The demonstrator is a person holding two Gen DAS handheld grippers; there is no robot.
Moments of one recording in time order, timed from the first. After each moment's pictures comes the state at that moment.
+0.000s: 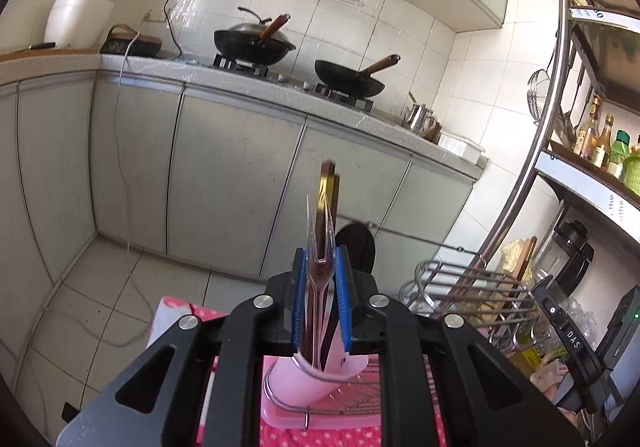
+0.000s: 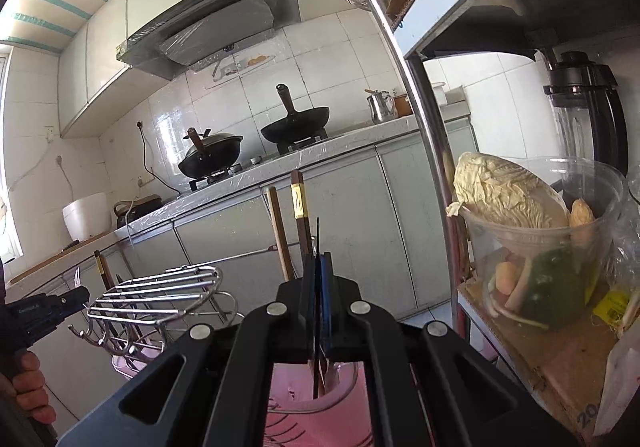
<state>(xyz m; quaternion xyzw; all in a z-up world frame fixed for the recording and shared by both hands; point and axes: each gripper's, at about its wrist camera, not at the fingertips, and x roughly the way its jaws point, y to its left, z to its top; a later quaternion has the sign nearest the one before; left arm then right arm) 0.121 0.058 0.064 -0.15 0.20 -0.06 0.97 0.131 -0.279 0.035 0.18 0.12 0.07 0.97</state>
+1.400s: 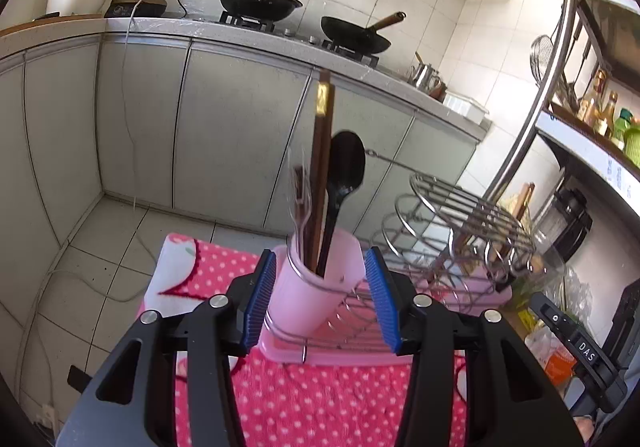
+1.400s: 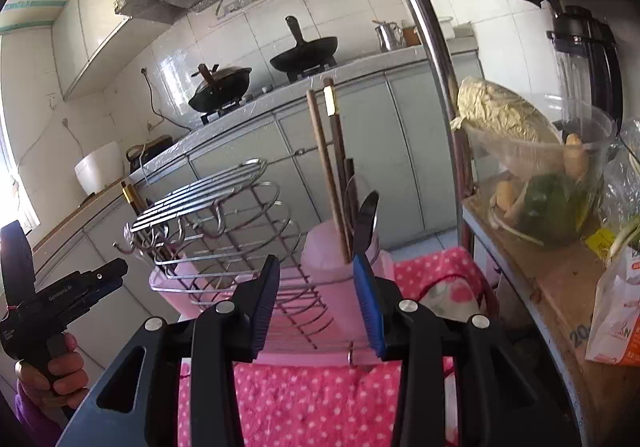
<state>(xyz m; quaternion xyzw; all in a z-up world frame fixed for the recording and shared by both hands) 0.089 0.046 0.046 -0.15 0.27 -0.06 0.95 0.085 -0.259 0.028 0.18 0.26 0.11 0.94</state>
